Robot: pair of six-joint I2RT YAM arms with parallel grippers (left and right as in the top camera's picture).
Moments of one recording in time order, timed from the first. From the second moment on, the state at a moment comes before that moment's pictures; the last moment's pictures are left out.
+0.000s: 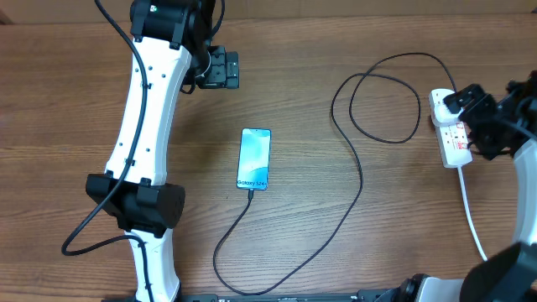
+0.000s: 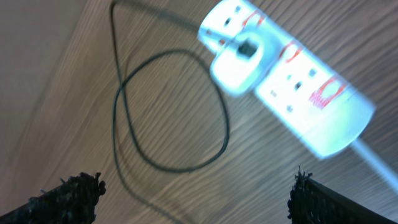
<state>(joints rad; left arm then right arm) -0.25 2.14 2.48 -1.67 -0.04 -0.30 -0.44 1.54 1.29 -0.81 -0.32 0.46</state>
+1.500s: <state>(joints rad) -0.25 2.14 2.48 -1.67 -0.04 -0.30 -0.51 2.05 1.48 -0.62 -0.42 0.25</state>
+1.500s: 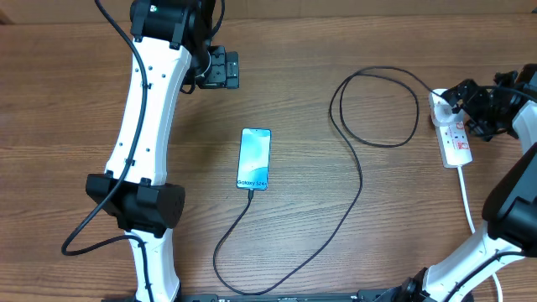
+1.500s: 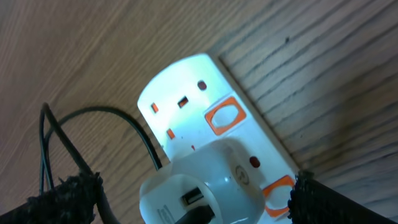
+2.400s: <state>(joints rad) -0.25 2.14 2.48 -1.67 -0.04 -0.30 -0.50 2.06 1.49 -0.65 -0.46 0.22</state>
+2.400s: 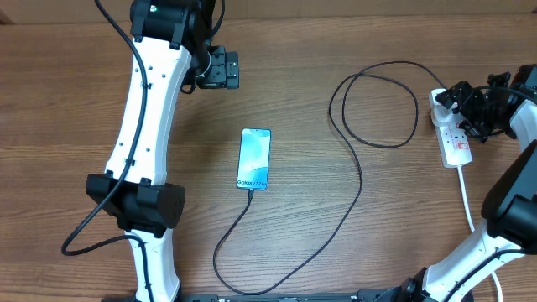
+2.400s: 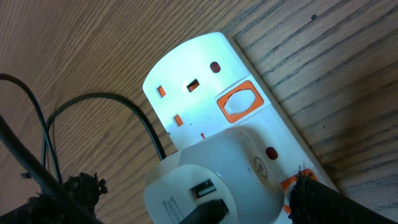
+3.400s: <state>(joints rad) -0.25 2.14 2.48 -1.67 -0.04 -0.30 -0.49 2.06 1.46 -0.58 -0.45 0.19</state>
